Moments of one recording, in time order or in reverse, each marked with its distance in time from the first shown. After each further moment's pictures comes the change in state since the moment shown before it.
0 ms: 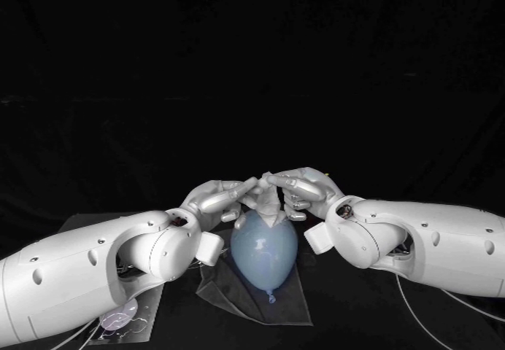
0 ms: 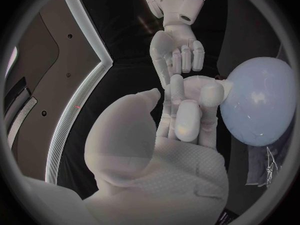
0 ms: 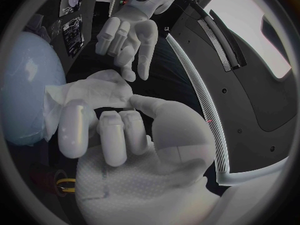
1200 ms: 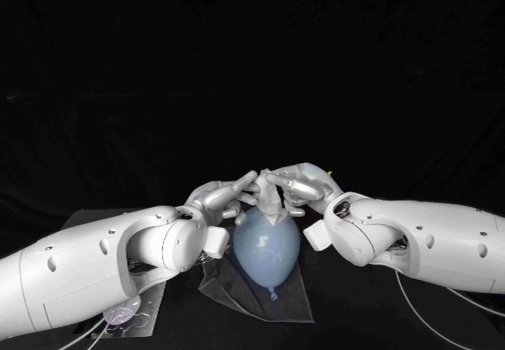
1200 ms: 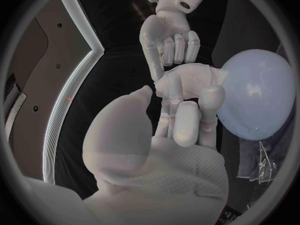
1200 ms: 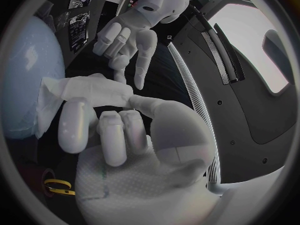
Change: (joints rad) left arm -0.002 0.022 0.000 -0.020 0.073 -0.090 -0.044; left_hand -0.077 -0.027 -0.159 0.001 0.000 0.066 -0.027 -0.030 -0.016 0.054 -0.015 -0.026 -0.001 0.032 -0.018 0.024 0.057 -0.001 0.029 -0.014 0.015 0.025; right arm -0.006 0.033 -0.001 -0.039 -0.133 -0.029 0.004; right_hand 0.031 0.005 -0.011 0.025 -0.054 -0.016 0.006 -0.001 -0.003 -0.001 0.006 -0.012 0.000 -0.002 0.002 0.003 0.000 0.015 -0.021 0.007 -0.037 0.000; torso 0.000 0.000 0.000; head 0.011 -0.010
